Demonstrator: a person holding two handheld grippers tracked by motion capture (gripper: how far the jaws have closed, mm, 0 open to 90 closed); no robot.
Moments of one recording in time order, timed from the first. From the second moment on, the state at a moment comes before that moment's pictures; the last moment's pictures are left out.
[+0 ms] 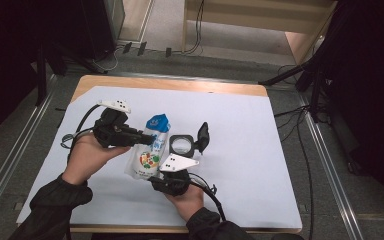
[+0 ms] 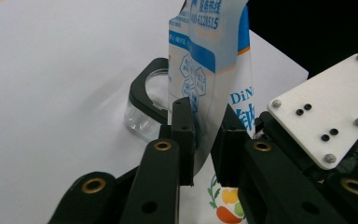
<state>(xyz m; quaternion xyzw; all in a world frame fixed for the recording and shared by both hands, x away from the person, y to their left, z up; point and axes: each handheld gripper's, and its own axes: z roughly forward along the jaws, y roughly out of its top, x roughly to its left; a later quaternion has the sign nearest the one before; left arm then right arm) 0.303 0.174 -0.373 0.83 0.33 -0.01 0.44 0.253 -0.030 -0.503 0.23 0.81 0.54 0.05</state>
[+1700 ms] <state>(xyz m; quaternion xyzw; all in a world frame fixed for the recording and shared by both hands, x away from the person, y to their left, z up) 0.315 0.149 -0.401 0.86 0.32 -0.02 0.40 0.243 -0.031 -0.514 0.27 0.80 0.54 0.03</state>
